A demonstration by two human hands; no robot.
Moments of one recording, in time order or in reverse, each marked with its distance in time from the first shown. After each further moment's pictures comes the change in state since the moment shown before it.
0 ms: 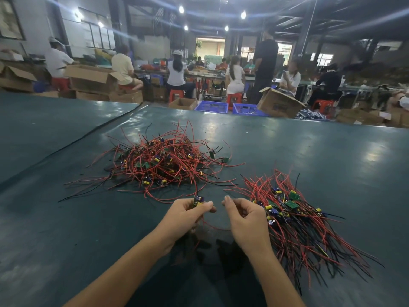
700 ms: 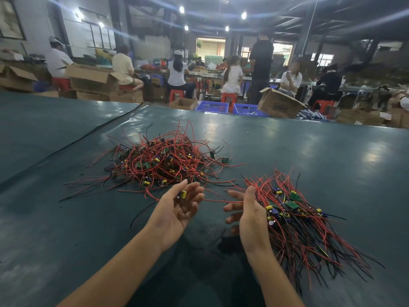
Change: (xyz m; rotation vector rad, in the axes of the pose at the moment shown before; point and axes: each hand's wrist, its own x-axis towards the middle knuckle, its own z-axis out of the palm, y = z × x) left_hand -0.001 0.015 -0.012 -0.824 0.041 -0.140; right_hand -0.002 -0.005 0.003 0.282 0.037 0.178
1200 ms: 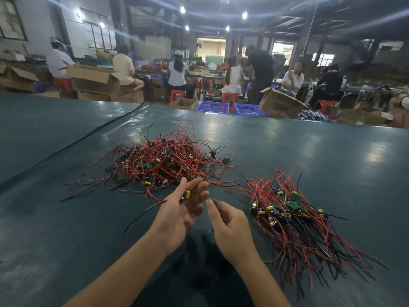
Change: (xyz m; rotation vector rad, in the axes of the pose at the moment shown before) left_hand 0.001 -0.008 0.001 0.062 -0.043 0.077; right_hand -0.016 0.005 0.019 -0.177 -0.289 -0.241
